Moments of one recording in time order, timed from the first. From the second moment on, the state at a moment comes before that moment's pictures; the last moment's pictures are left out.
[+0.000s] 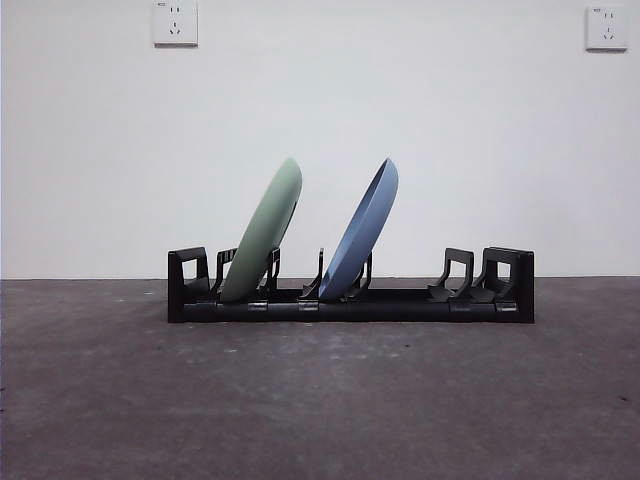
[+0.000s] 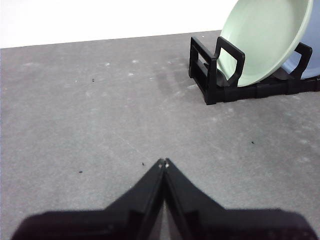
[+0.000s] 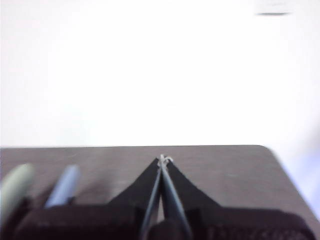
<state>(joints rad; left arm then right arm) -0.02 0.07 0.02 -0.17 0.09 0.03 0.07 0.76 1.30 -0.62 0.06 -0.02</state>
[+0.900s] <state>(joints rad) -0.02 0.07 0.02 -0.17 0.09 0.03 -0.02 0.01 0.05 -0.25 0.10 0.03</state>
